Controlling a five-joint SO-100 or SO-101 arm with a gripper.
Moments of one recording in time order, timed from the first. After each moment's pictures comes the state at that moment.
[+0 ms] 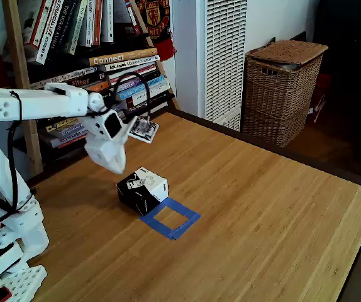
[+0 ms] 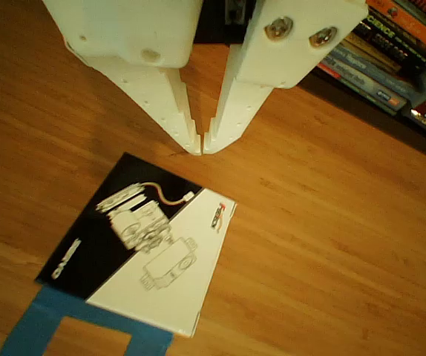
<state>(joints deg) -10.4 99.1 120.1 50.0 -13.1</state>
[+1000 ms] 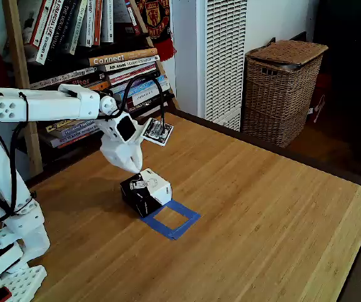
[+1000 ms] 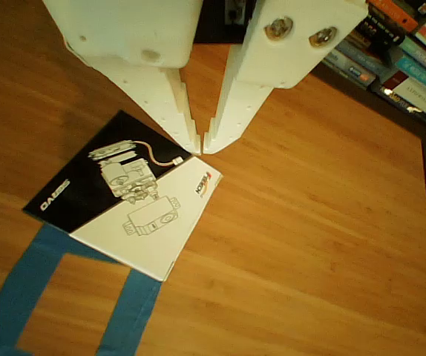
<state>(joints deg) -3.3 95.9 117.2 46.1 -16.3</state>
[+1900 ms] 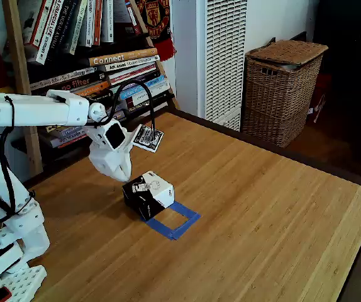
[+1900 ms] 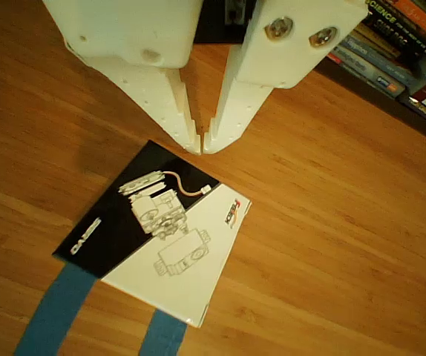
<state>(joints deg) -4.9 102.9 127.0 45.8 -17.8</state>
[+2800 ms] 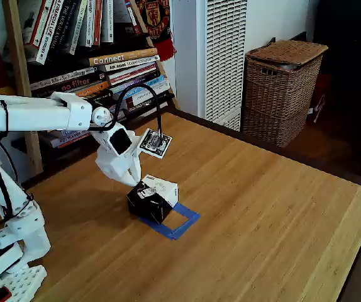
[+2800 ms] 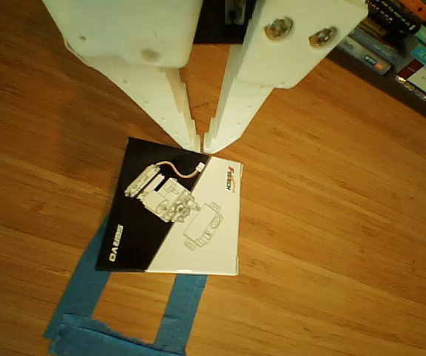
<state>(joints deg) 1.4 105.2 128.4 44.9 -20.5</state>
